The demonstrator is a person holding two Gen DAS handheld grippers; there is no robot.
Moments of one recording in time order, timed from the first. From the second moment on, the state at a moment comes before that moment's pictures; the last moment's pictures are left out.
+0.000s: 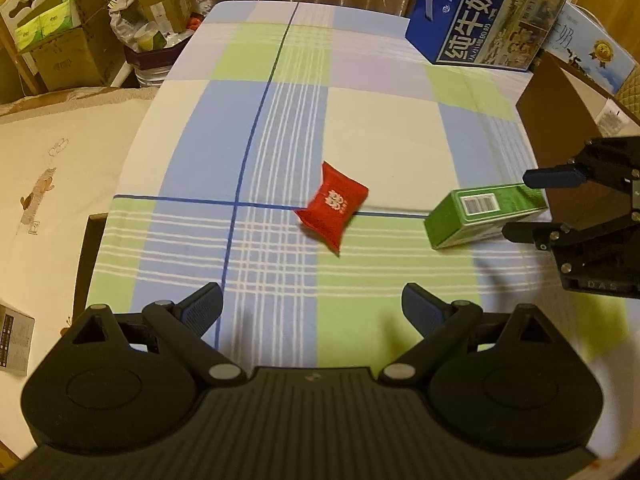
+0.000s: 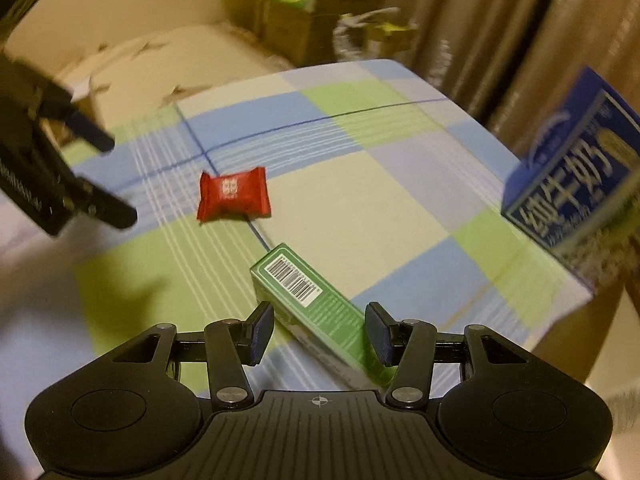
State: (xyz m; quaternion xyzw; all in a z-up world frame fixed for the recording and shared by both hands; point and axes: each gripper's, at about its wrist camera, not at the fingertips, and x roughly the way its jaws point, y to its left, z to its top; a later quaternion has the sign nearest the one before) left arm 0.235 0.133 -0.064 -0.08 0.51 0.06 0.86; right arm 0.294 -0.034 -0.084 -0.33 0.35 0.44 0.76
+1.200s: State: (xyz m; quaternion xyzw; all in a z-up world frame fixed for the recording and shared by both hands) left arm 0.322 0.119 -0.114 0.06 0.49 -0.02 0.87; right arm 0.314 -0.067 -0.104 -0.10 0.51 0.26 0.81
